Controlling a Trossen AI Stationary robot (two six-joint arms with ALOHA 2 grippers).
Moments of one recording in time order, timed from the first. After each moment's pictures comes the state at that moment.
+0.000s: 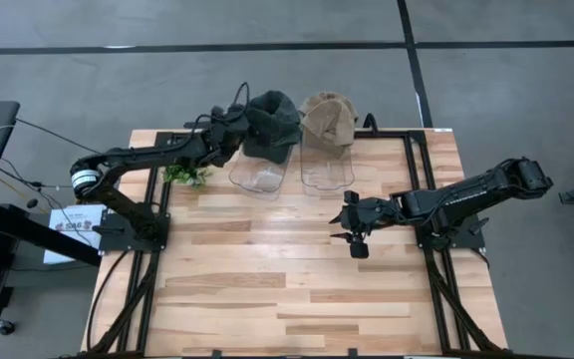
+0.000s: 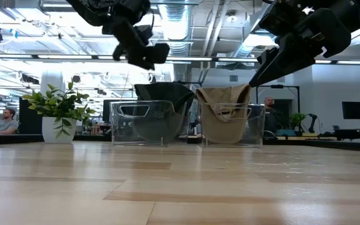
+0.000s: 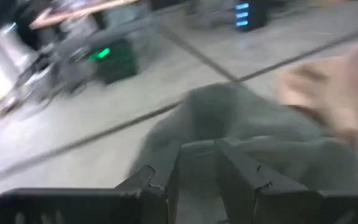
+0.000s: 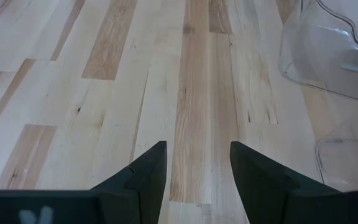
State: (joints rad) left arm 0.41 1.50 1.05 0.07 -0.75 -0.09; right arm 0.15 1.19 0.61 -0.13 0.08 -0.03
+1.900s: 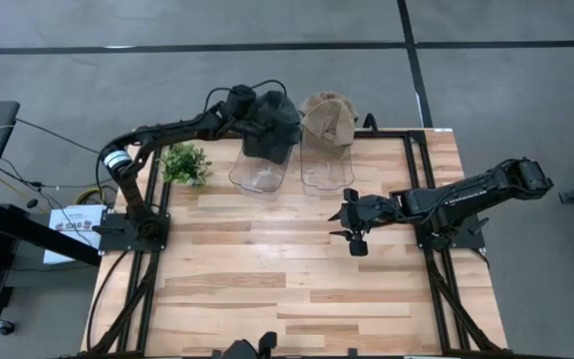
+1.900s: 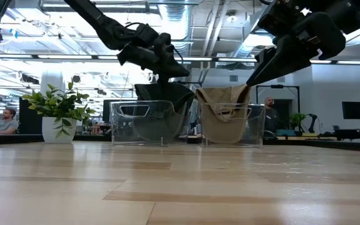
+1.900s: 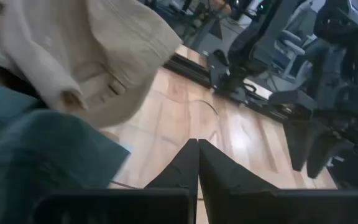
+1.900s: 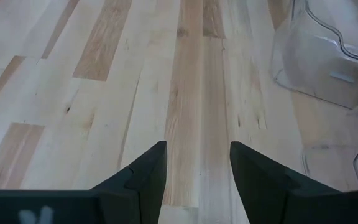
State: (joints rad) left arm 0.65 1.78 1.26 0.04 0.74 -0.09; right arm 0.13 1.19 0.61 -0.12 0.08 -0.09
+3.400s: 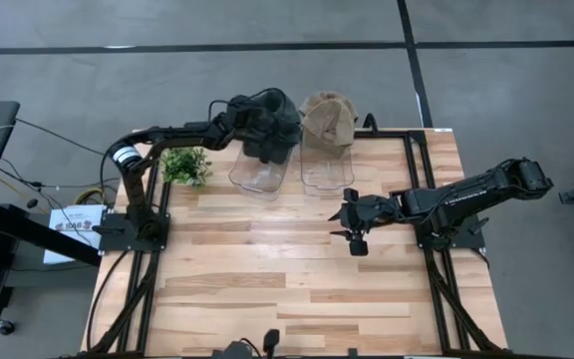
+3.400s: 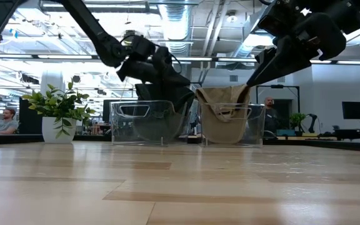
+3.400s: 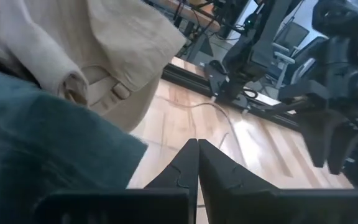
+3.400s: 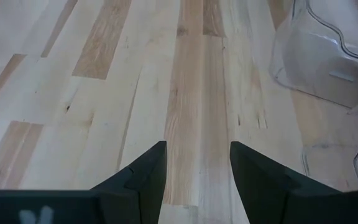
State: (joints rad) left arm 0.66 1.85 1.13 0.39 0.78 -0.11; right arm 0.13 1.19 0.61 -0.12 0.08 -0.09
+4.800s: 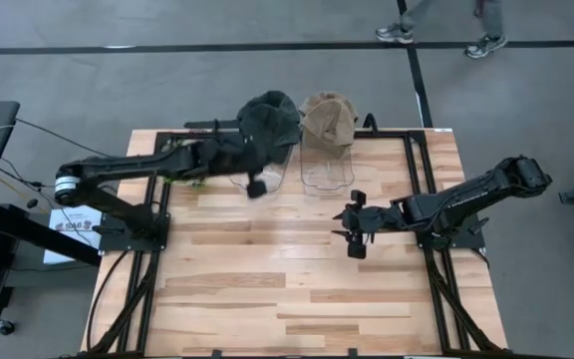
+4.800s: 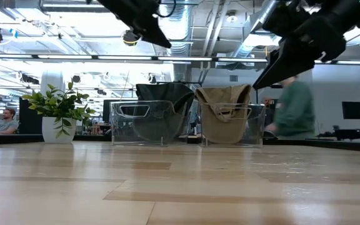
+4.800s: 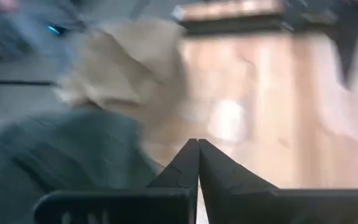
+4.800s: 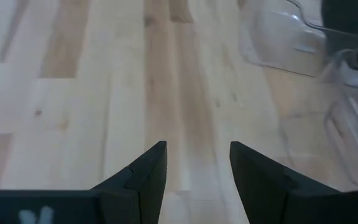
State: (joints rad) left arm 0.21 1.36 1.13 -0.26 -0.19 0.27; right arm 0.22 1.19 0.61 -0.17 0.29 0.08
